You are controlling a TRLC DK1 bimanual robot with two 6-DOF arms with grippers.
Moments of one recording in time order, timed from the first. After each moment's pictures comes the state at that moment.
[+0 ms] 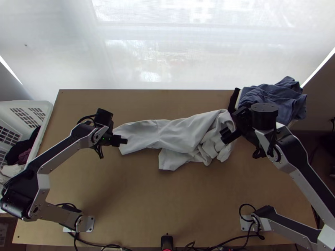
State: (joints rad) left arm -0.29 1.56 1.08 -0.64 -0.07 -0.19; right arm 0.42 1.16 1.16 -0.60 0.15 -0.35
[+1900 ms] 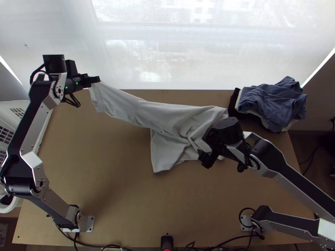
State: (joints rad) left arm 0.01 1.73 1.79 -0.60 0.10 -0.17; right arm 0.74 1.23 1.18 -0.78 0.10 -0.35
